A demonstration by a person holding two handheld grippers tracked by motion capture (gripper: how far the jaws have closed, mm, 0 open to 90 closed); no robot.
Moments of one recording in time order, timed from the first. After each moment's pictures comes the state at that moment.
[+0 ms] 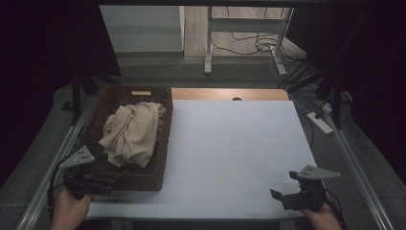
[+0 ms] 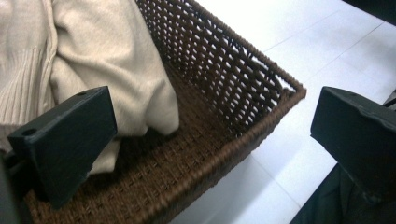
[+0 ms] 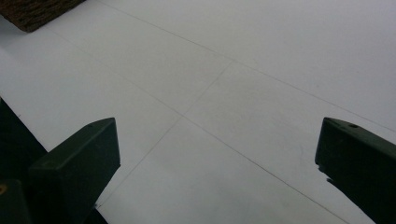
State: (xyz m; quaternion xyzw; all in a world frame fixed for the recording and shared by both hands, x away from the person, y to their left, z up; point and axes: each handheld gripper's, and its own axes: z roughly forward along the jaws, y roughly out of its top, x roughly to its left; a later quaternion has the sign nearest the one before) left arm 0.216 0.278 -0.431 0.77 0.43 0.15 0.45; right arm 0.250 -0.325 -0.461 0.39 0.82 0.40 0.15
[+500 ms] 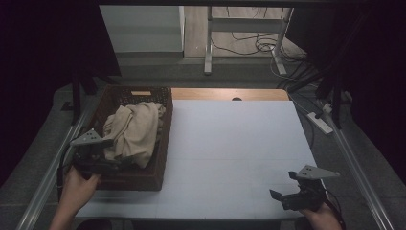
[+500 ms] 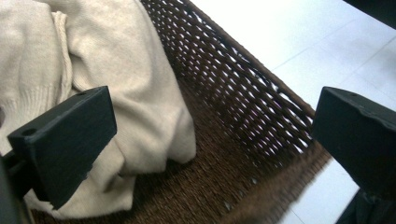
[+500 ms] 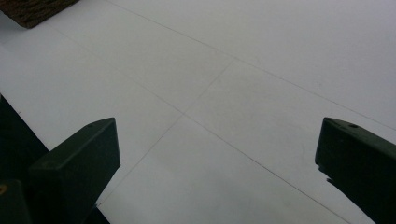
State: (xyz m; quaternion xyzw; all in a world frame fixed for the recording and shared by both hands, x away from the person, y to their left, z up) left arm 0.263 0.276 -0.420 0.78 0.44 0.13 0.43; right arm 0.251 -0.324 -0.461 0.38 0.82 0.39 0.14
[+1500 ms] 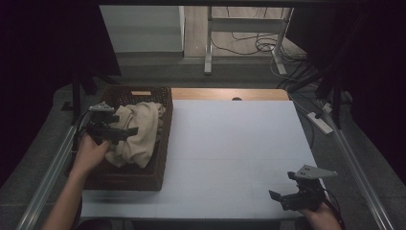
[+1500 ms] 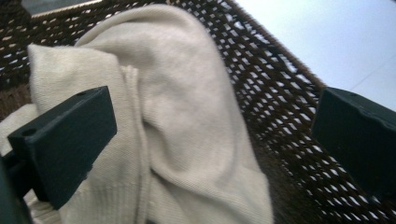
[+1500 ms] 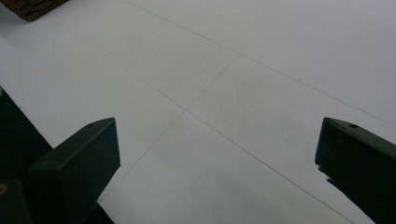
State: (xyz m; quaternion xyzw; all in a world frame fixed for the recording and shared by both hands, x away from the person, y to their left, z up) left arm 0.358 0.286 -0.423 0.78 0.47 0.14 0.40; right arm 0.253 -0.322 -0.463 0.38 0.83 0.39 0.14
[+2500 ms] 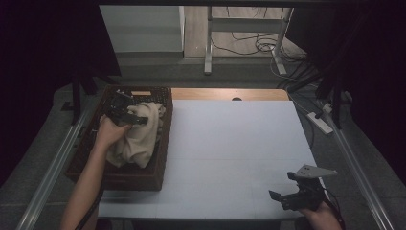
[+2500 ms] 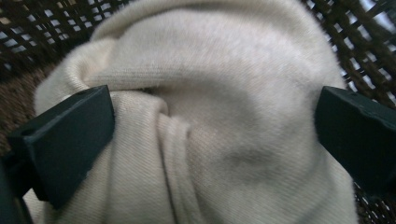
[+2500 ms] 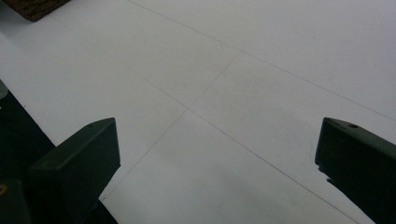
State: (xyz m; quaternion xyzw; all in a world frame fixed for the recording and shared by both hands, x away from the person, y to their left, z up) left arm 0.451 0.273 -0.455 0.80 0.52 0.10 0.29; right arm 0.254 -0.323 -0.463 0.38 0.83 0.39 0.13
